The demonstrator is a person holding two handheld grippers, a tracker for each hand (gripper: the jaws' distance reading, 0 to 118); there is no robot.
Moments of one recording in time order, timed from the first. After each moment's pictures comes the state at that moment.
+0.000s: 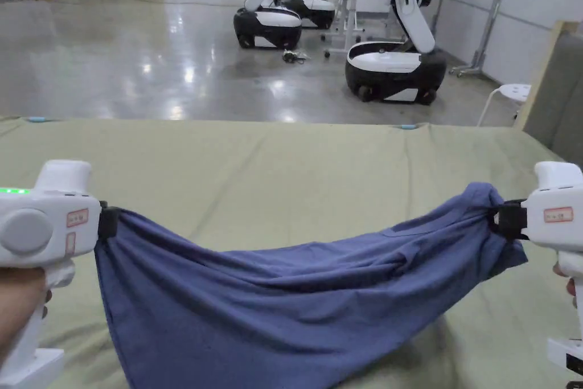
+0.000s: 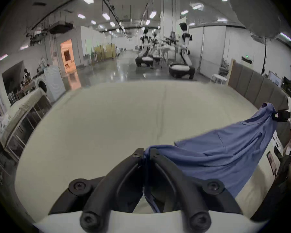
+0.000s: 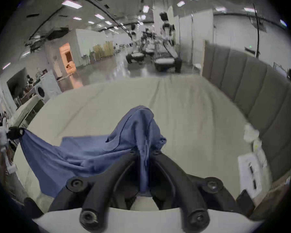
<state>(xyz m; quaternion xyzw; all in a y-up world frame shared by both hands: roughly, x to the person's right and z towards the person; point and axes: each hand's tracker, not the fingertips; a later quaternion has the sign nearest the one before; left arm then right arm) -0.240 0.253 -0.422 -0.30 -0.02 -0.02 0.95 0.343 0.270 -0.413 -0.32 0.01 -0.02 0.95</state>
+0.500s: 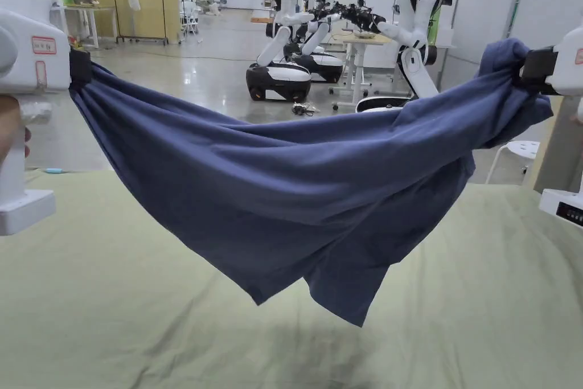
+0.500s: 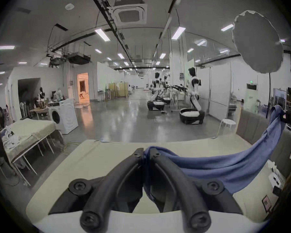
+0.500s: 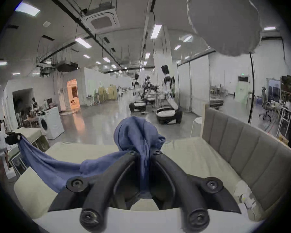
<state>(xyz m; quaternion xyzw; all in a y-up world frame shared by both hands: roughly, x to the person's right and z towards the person) -0.280 0.451 -0.496 -0.12 0.02 0.00 0.99 0.303 0.478 -0.474 -0.11 -0.02 -0.02 0.99</state>
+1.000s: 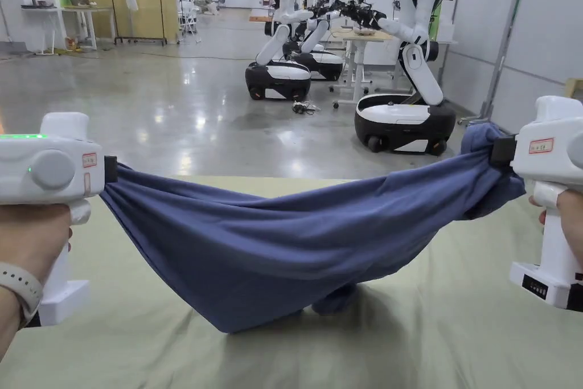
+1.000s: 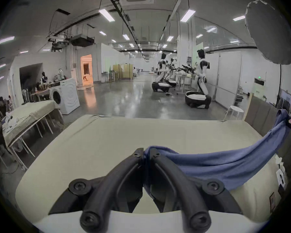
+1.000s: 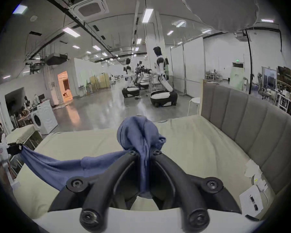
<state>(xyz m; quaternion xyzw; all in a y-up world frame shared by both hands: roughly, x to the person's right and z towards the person) -0.270 0.306 -0.544 -0.21 0.05 0.02 0.98 0.311 0.353 -0.520 -0.20 -0.04 -0.05 0.98</state>
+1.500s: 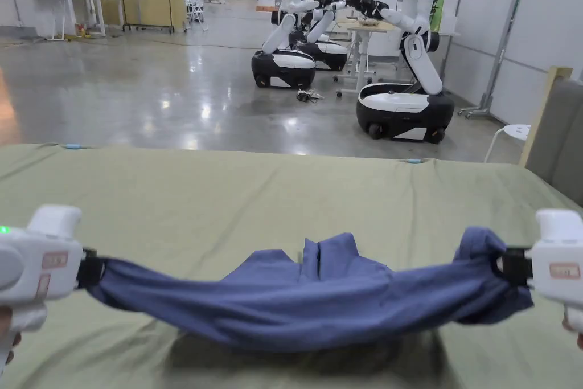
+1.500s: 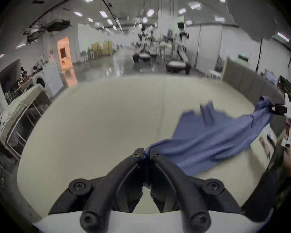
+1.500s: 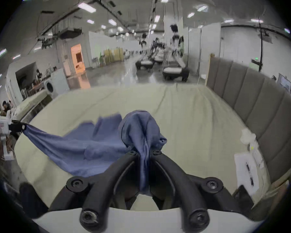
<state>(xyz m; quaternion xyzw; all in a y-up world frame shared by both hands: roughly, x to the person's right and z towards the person) -0.286 0.203 -0.324 -0.38 -0.06 -0.02 0.92 0.338 0.218 -0.321 -0.34 0.04 0.00 0.94</state>
